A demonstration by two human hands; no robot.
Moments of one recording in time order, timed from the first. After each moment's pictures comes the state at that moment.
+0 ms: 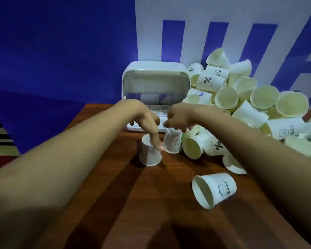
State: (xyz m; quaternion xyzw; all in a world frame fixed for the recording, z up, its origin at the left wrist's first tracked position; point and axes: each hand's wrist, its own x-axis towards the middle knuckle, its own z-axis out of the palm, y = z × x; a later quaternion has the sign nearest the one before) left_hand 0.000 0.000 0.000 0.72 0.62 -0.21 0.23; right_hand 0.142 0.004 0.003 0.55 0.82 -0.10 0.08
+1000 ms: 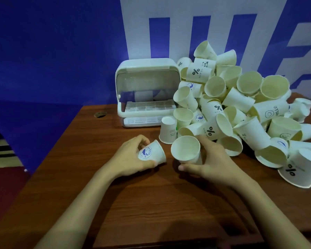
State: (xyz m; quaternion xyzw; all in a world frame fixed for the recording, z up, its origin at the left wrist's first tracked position) left_hand -0.035 -0.102 -0.135 0.73 0.59 0.25 0.24; right_hand 0.245 -0.127 -0.111 0.51 0.77 -0.24 -0.30
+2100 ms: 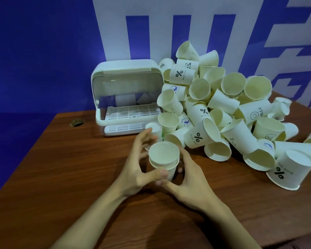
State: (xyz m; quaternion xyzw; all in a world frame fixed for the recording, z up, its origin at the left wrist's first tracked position) left_hand 0.019 -0.088 -0.160 0.69 0.36 0.48 0.41; right_hand 0.215 -0.130 -0.157 0.48 0.71 -0.29 -0.43
